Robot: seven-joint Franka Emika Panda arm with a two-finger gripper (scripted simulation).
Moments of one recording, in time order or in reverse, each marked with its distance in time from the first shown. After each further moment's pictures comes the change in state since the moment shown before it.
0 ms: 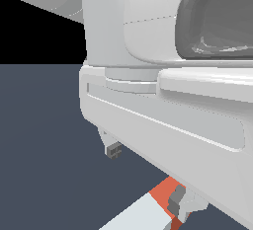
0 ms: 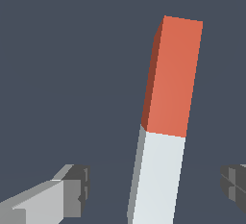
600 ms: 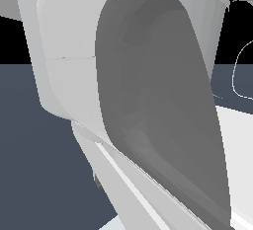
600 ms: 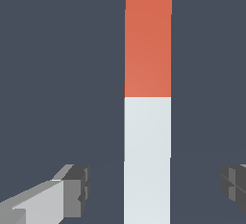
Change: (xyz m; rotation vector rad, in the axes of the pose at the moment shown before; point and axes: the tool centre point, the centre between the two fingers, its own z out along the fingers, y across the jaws) arm -0.034 0.013 0.016 0.001 -0.004 0.146
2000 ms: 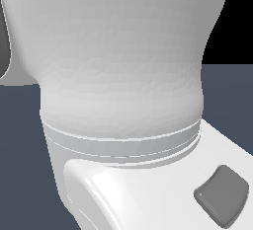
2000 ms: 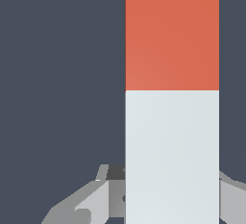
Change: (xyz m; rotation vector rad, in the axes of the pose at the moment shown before) arm -0.001 0.000 0.050 0.001 0.000 0.006
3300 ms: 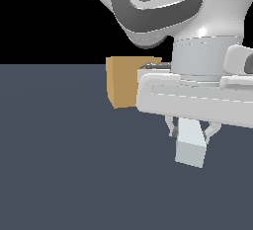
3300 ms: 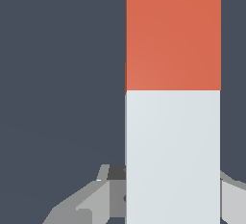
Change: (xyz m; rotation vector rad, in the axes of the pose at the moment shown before) arm 0.172 -0.041 -0.051 0.000 -0.003 -0.582
